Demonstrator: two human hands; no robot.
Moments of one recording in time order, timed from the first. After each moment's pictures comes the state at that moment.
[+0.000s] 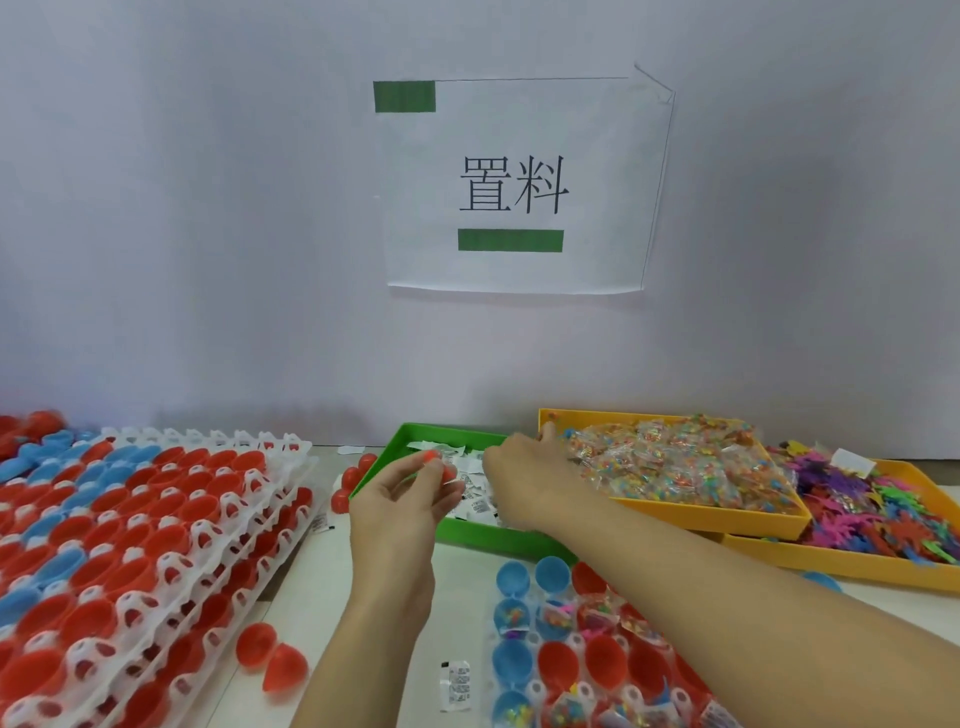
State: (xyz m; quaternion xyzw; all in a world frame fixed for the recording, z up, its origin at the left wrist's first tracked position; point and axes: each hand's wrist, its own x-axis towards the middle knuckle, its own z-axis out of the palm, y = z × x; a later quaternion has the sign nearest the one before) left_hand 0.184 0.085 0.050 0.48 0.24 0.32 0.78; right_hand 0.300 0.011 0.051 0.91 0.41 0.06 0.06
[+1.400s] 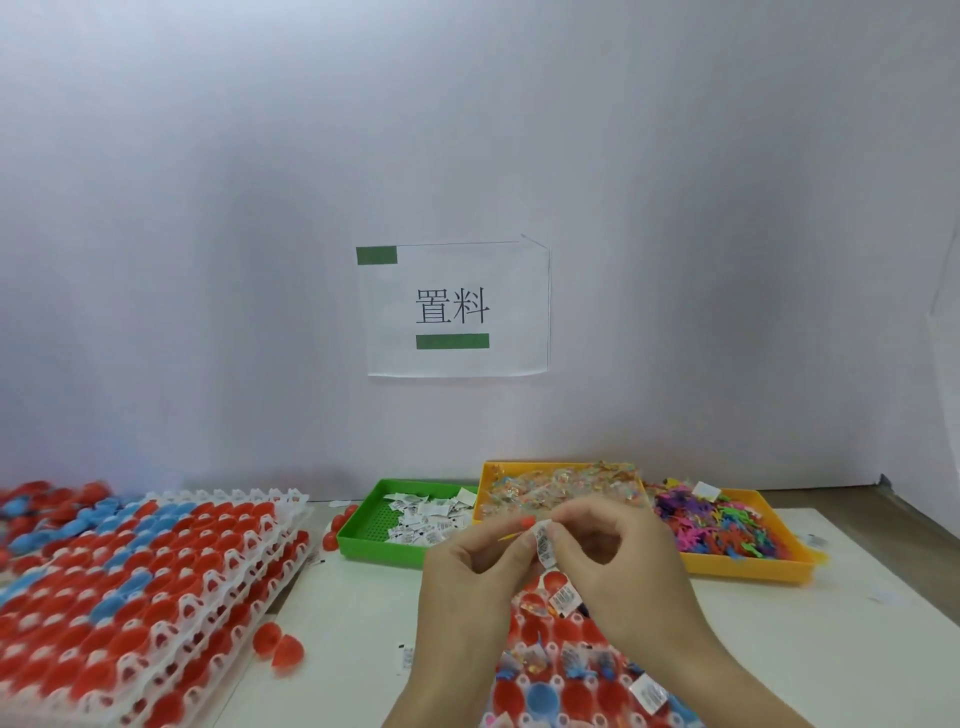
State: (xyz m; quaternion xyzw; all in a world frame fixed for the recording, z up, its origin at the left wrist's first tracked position) left_hand 0.088 -0.071 0.121 0.61 0.08 0.24 0.76; right_hand 0.146 -0.194 0.126 0.76 0.28 0.10 -0.58
